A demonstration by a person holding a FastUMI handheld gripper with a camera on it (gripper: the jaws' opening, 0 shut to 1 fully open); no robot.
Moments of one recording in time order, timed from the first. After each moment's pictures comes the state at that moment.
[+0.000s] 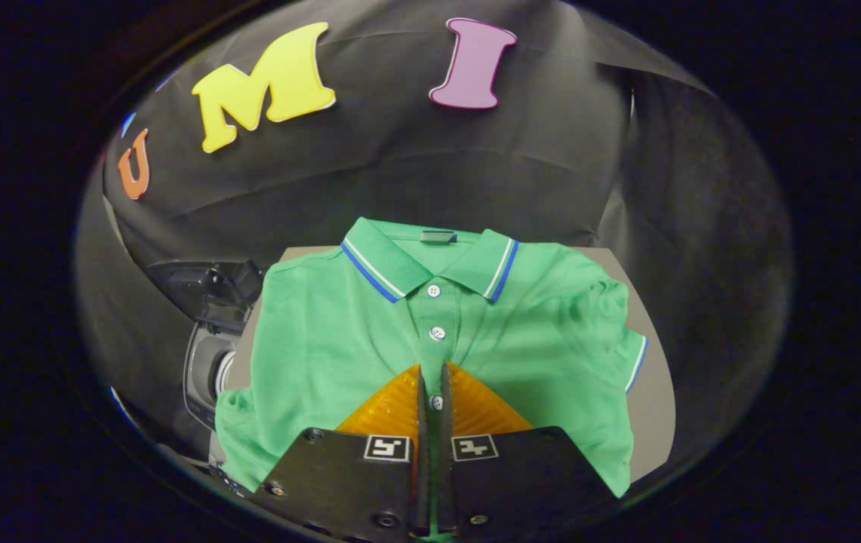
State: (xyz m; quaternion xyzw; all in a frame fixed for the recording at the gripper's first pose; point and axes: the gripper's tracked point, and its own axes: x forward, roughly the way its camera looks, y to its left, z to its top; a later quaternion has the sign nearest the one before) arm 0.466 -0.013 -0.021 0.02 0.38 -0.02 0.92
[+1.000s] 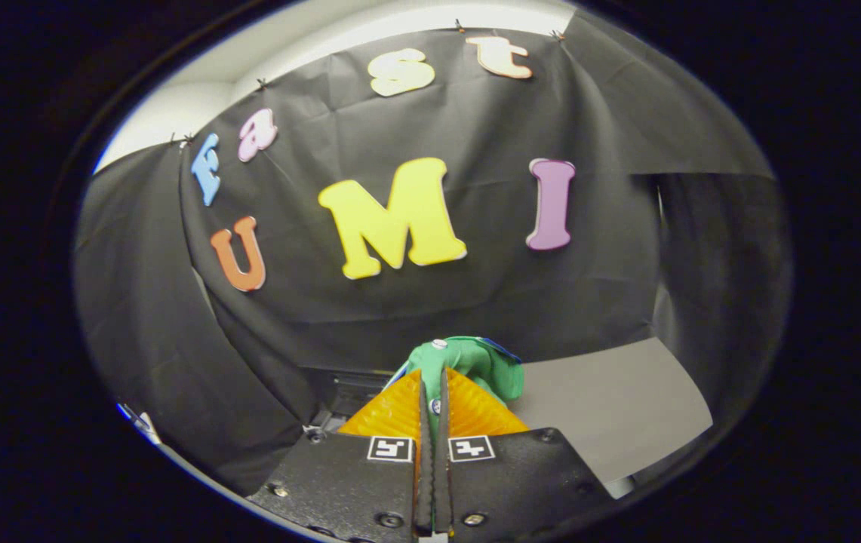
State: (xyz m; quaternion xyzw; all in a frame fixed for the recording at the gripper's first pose) arm 0.365 0.175 0.184 0.09 0.12 0.12 0.98
